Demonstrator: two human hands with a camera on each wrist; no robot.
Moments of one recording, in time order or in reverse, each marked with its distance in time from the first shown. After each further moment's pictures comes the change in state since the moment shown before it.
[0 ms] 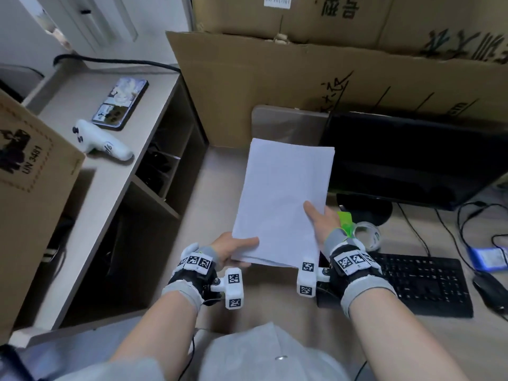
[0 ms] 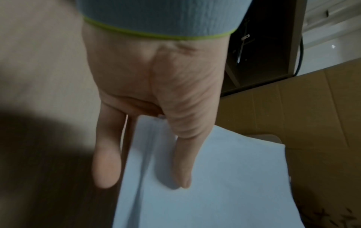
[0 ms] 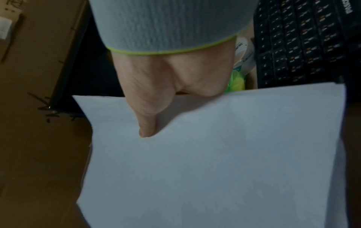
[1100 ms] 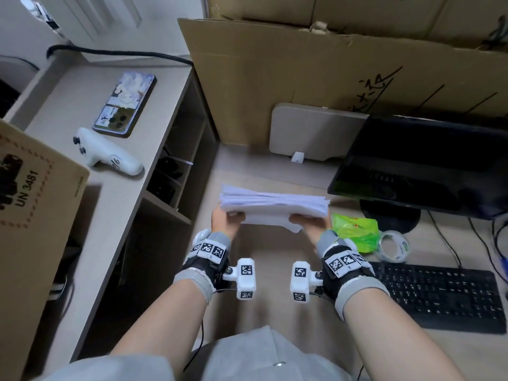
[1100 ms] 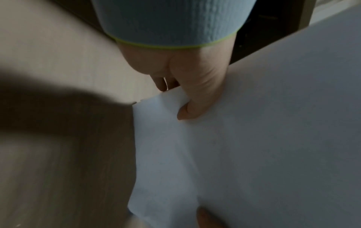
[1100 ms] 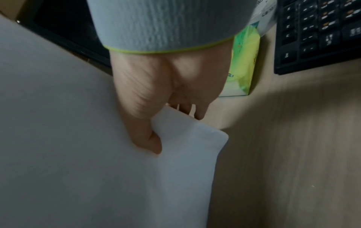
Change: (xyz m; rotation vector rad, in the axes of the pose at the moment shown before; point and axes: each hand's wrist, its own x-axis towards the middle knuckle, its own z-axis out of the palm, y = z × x) left_hand 0.048 0.064 -0.050 0.126 0.614 0.304; right_hand 0.015 -0.012 0.081 -0.135 -0.016 0.049
